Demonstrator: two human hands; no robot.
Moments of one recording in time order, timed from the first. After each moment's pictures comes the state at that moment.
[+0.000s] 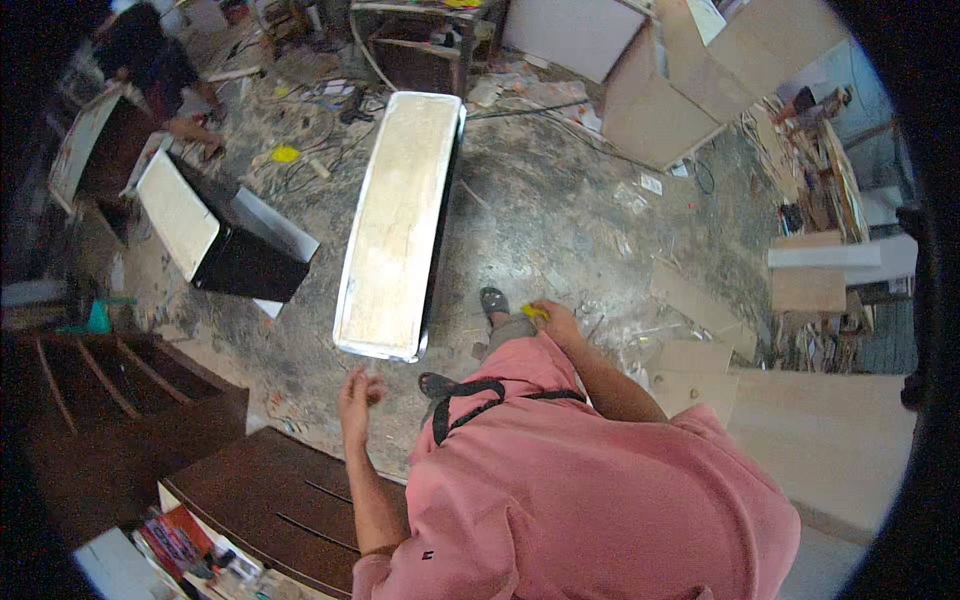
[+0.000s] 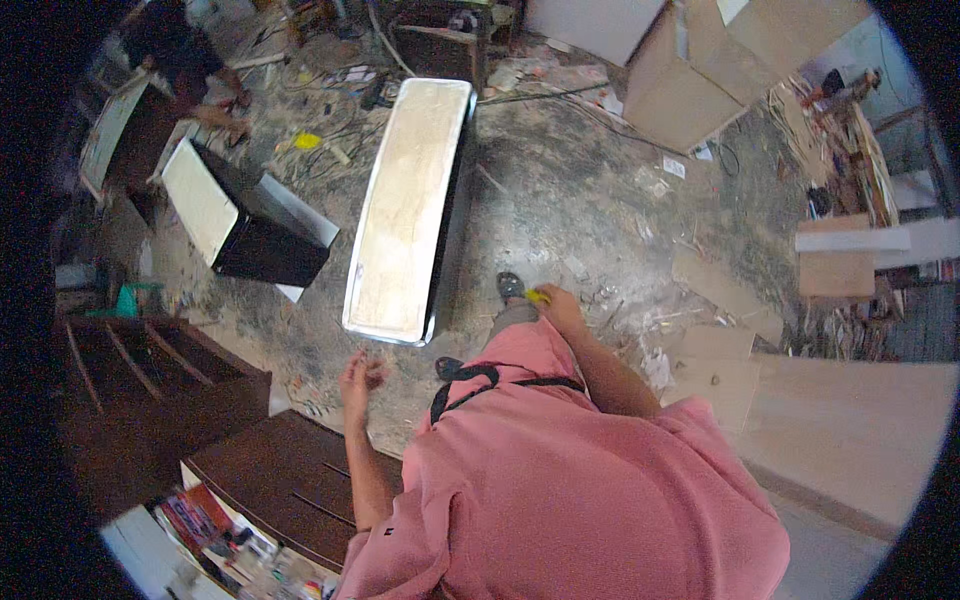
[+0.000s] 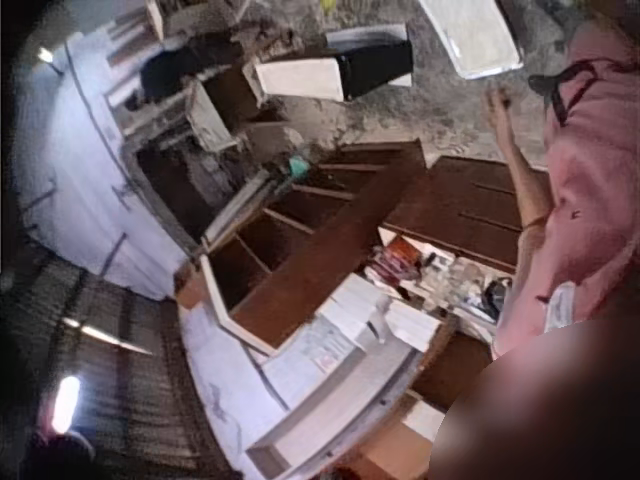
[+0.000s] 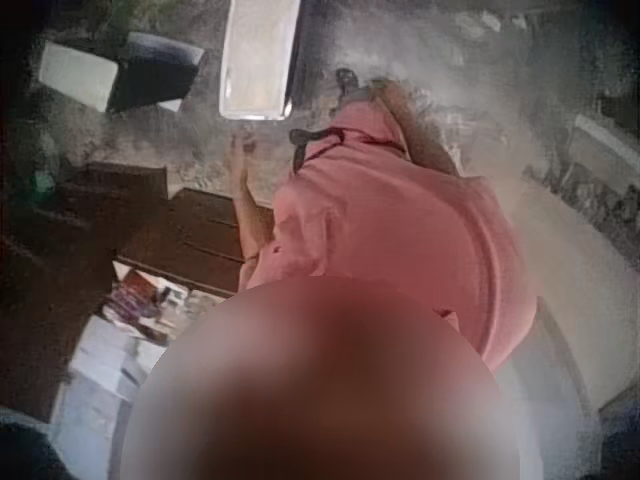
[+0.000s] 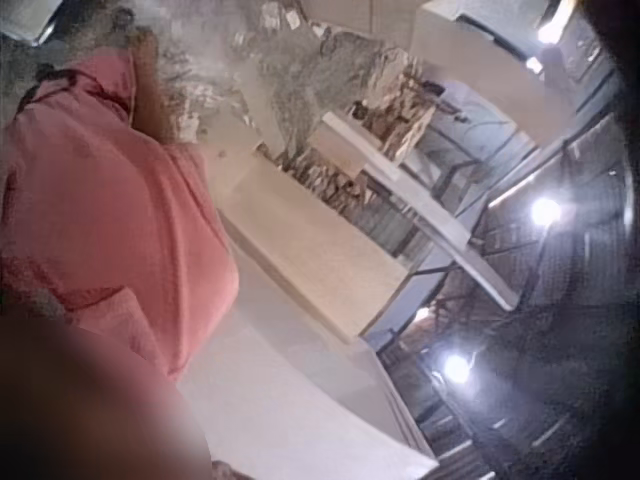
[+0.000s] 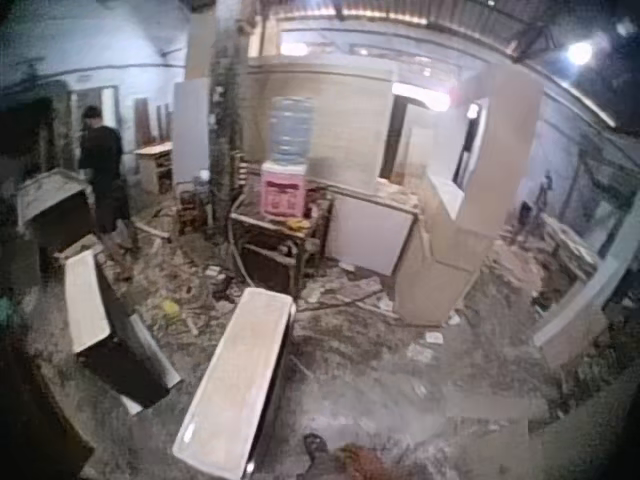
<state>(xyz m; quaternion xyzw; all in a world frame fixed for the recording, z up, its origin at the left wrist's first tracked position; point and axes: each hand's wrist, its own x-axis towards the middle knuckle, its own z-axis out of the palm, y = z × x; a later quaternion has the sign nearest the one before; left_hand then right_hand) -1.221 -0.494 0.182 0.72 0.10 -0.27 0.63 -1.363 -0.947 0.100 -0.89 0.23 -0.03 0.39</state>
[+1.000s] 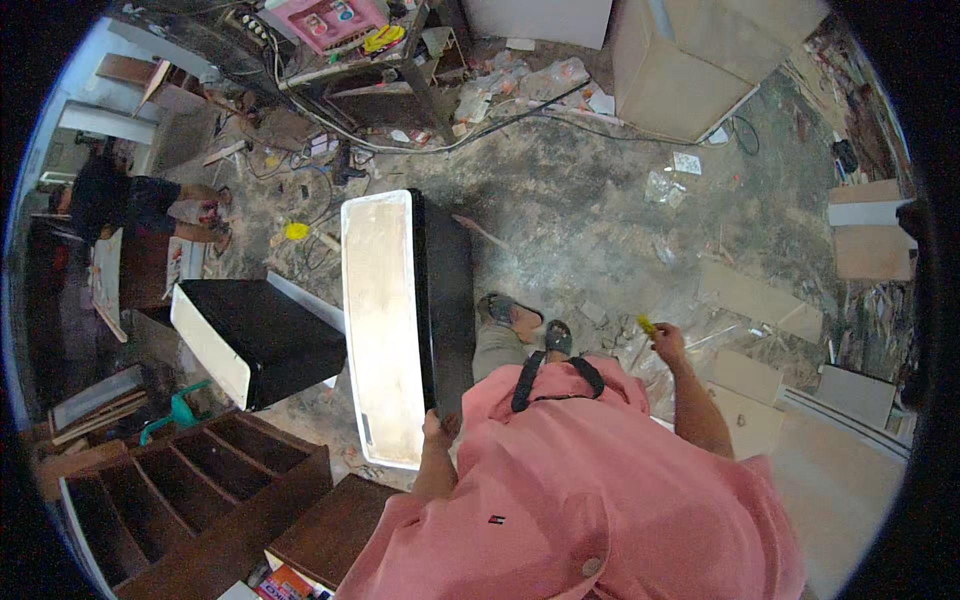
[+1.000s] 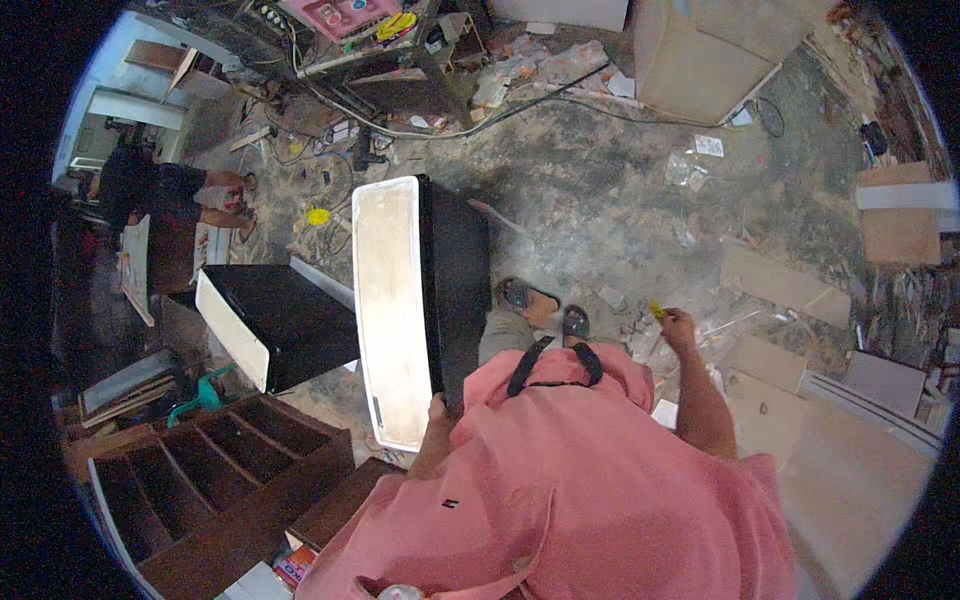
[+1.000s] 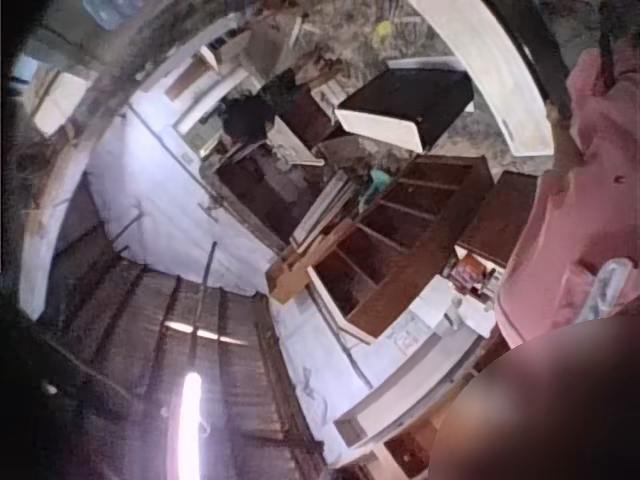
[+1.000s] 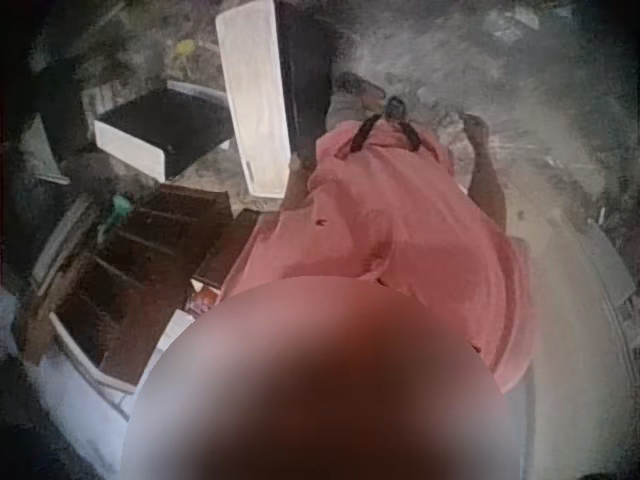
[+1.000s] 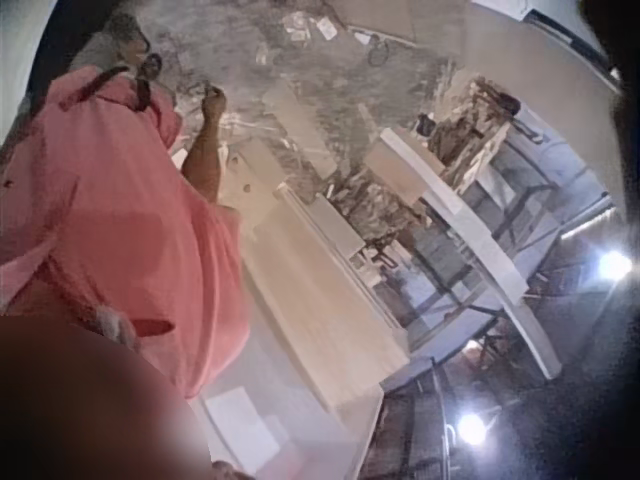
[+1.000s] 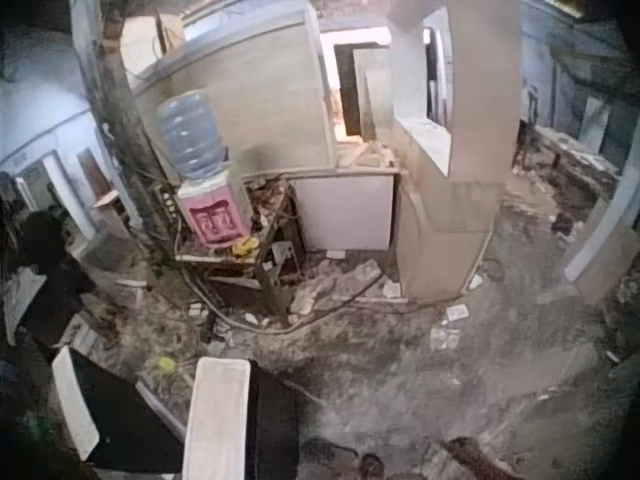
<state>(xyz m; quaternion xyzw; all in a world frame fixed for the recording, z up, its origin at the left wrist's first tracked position) -1.122 -0.745 0.028 0.57 0.49 -0.36 0.56 -1.434 -1.291 0.017 -0.65 0.58 0.00 0.49</state>
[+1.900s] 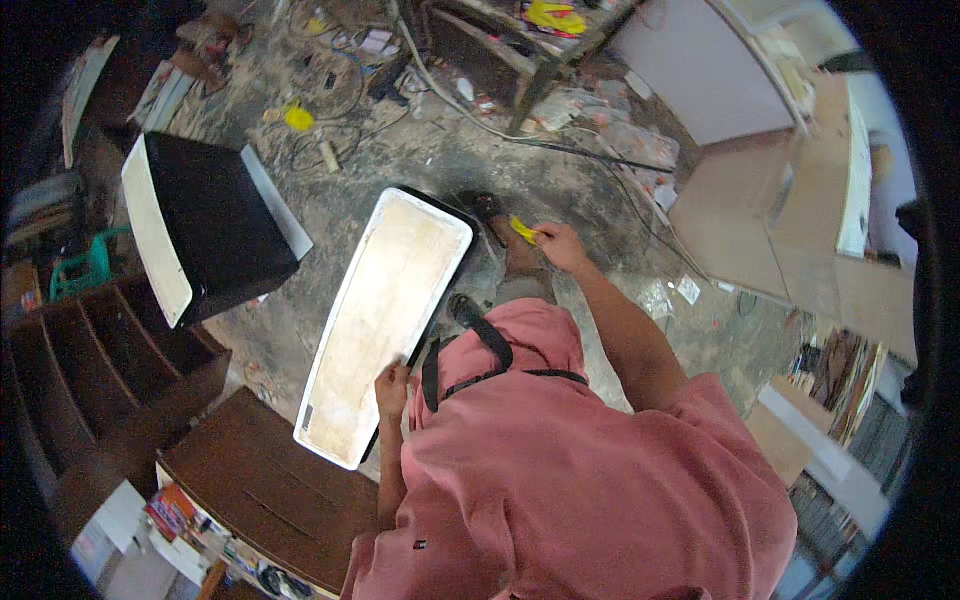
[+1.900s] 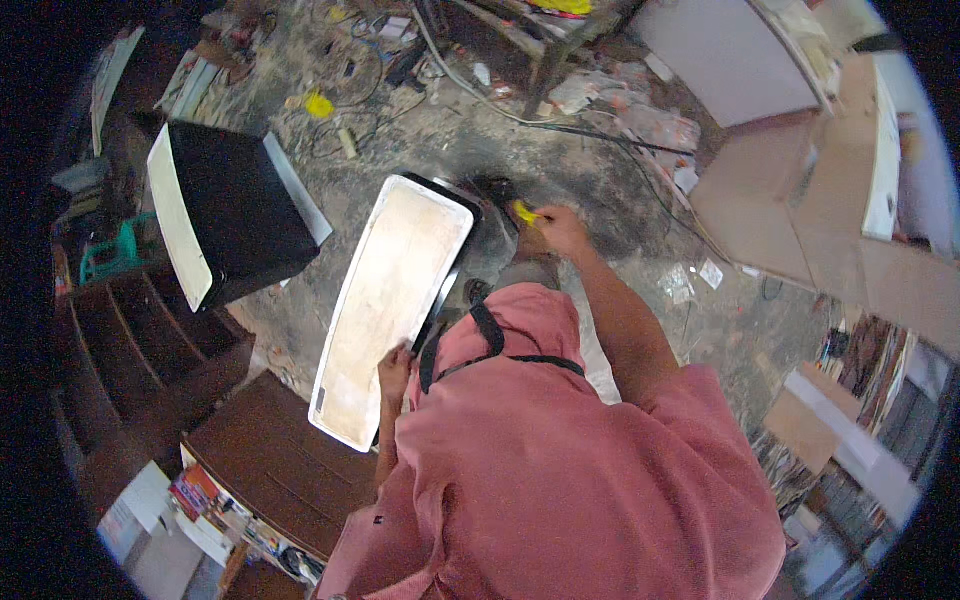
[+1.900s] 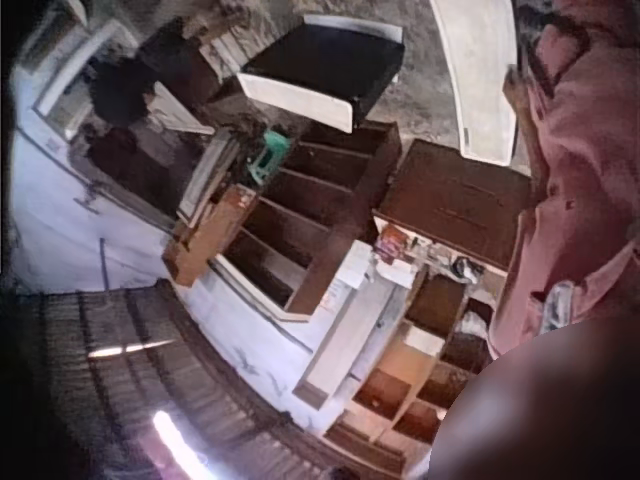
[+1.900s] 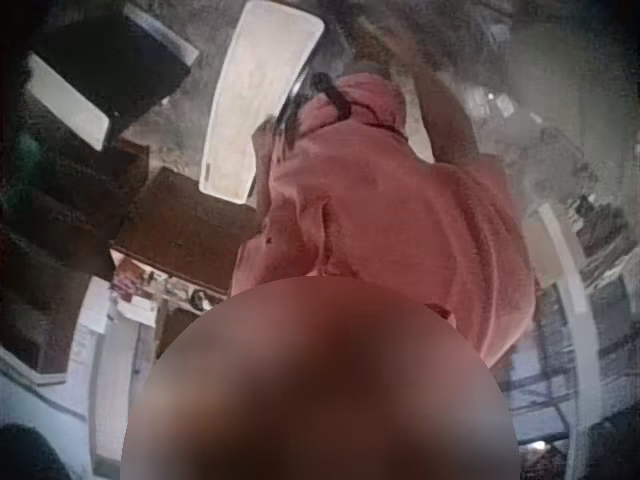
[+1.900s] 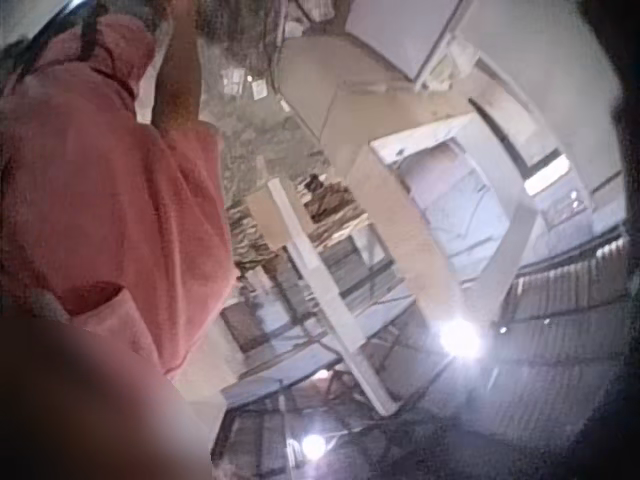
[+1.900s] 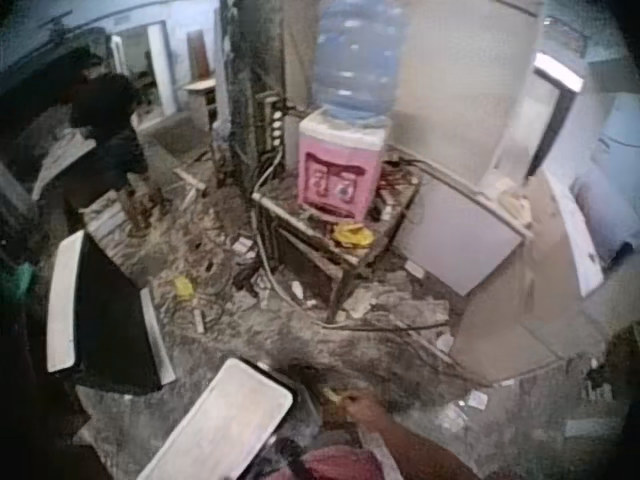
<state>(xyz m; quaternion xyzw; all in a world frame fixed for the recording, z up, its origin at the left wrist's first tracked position) -0.976 -0.883 0.086 0.76 0.26 -0.29 0.52 -0.804 -1.363 0.058 -0.87 0.15 0.16 0.43</state>
